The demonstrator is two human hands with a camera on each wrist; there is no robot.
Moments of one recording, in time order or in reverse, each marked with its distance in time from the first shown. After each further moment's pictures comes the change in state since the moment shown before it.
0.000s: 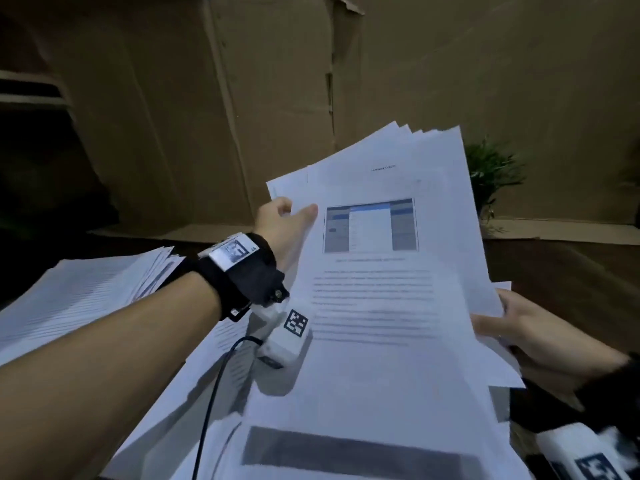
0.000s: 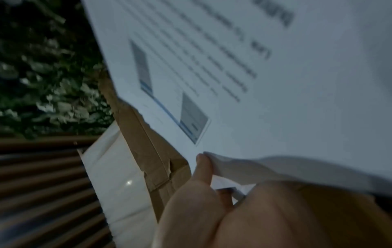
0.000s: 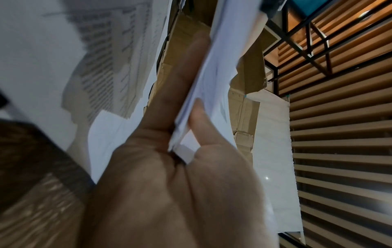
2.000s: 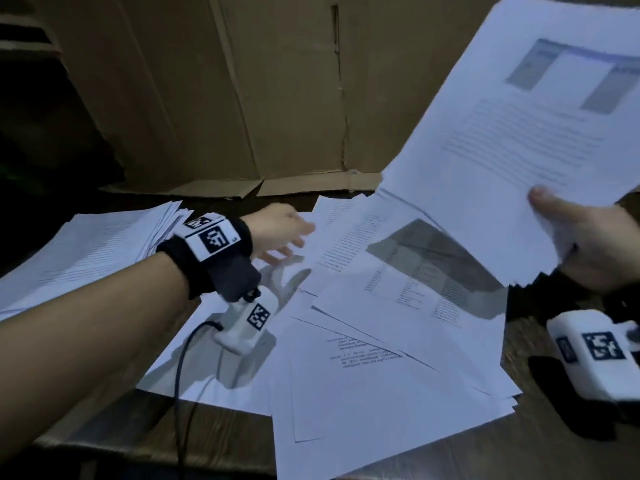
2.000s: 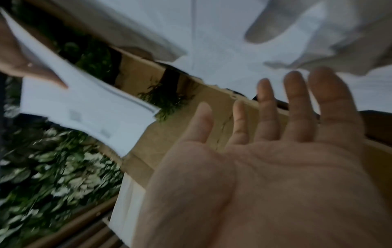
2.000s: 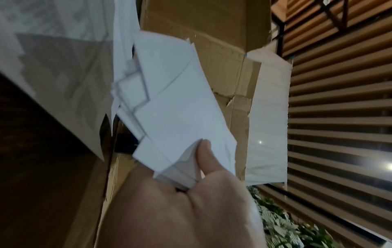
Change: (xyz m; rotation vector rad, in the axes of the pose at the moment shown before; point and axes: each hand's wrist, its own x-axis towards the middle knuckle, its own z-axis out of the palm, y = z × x) left_hand -0.037 -0.021 -0.036 0.582 -0.428 -0.329; right_hand 0.019 0.010 -0.068 0.154 0.347 -0.429
